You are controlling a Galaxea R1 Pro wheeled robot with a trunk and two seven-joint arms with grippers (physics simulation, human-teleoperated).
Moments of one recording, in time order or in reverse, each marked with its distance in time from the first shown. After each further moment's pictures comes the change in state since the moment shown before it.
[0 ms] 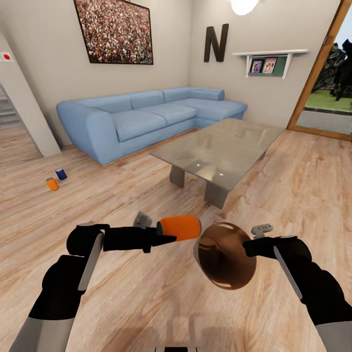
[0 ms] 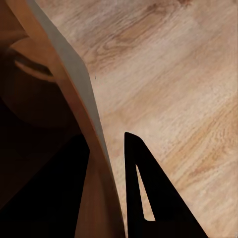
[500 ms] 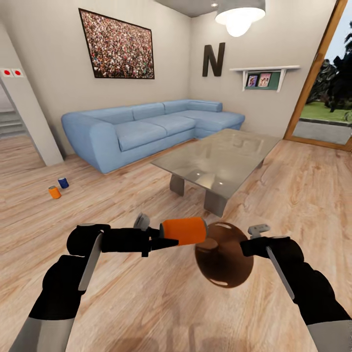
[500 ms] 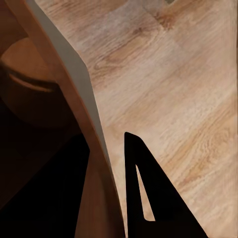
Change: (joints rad) left arm 0.000 0.000 -0.003 -0.001 0.000 0.000 -0.135; right arm -0.001 0.047 0.005 0.003 0.017 -0.001 -0.084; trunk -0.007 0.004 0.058
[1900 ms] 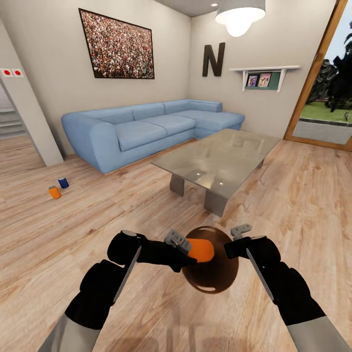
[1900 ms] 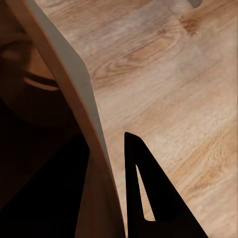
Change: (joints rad) left arm -0.001 -0.104 -0.252 0.100 -0.252 -0.002 0.376; right arm -0.012 0.094 0.105 -0.003 0.082 0.034 -0.030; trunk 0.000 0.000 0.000
